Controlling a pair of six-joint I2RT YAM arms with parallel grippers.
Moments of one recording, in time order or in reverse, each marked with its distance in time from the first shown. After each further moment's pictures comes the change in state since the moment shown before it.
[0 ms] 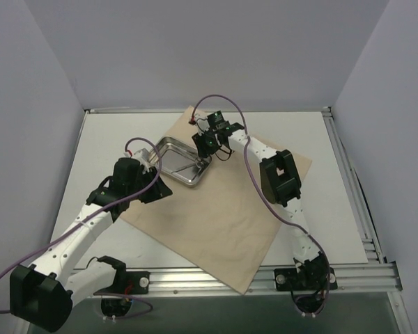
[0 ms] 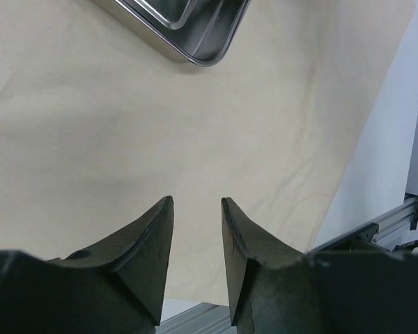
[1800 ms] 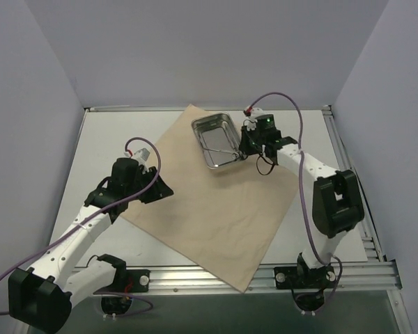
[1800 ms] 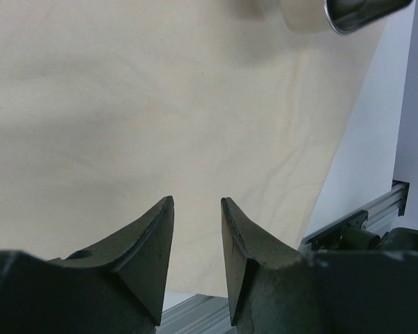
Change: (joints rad) left arm 0.000 -0.034 -0.017 0.000 0.044 -0.006; right arm -0.163 -0.619 -0.735 0.326 0.125 0.312
